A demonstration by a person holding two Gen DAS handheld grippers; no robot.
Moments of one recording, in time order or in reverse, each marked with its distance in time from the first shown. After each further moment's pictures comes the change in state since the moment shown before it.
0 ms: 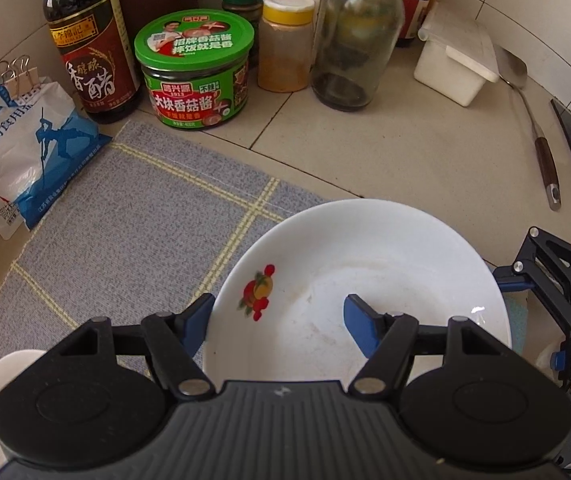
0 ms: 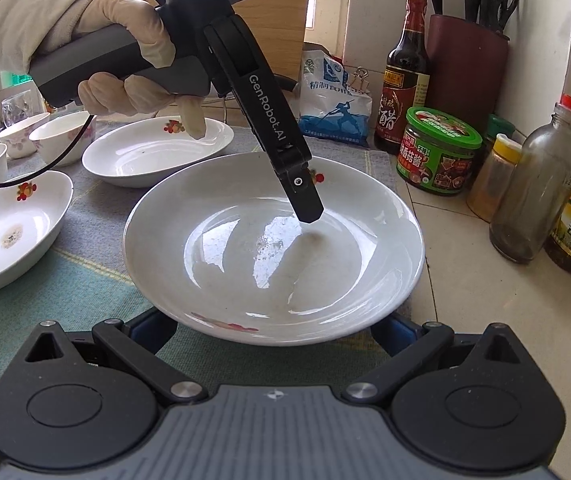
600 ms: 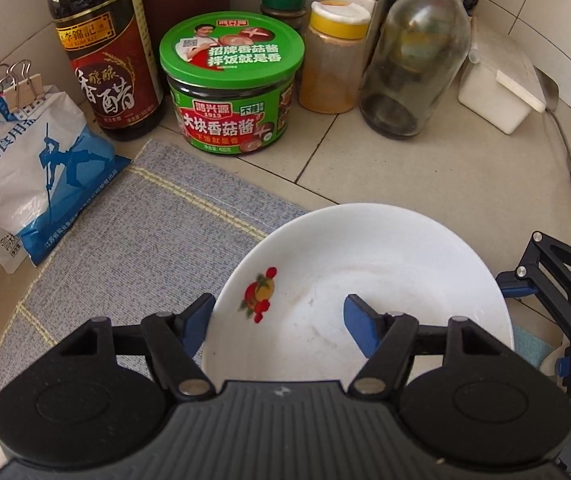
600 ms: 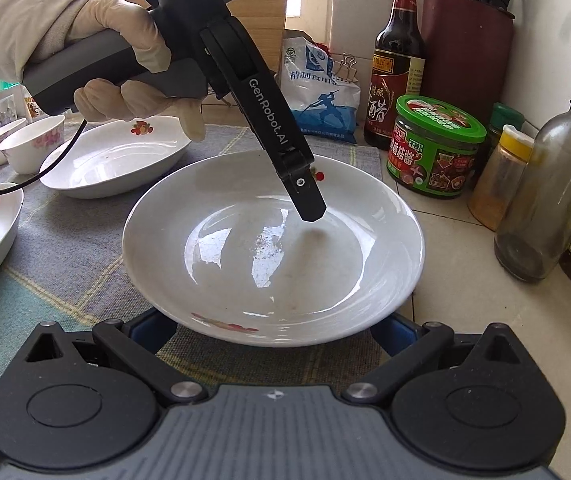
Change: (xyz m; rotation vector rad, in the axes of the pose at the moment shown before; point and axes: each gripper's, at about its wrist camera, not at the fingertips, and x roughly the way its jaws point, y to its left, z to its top) left arm 0.024 0.027 0.030 -0.031 -0.004 0.023; right arm 0.039 -0.032 0.015 0.011 0.016 0.023
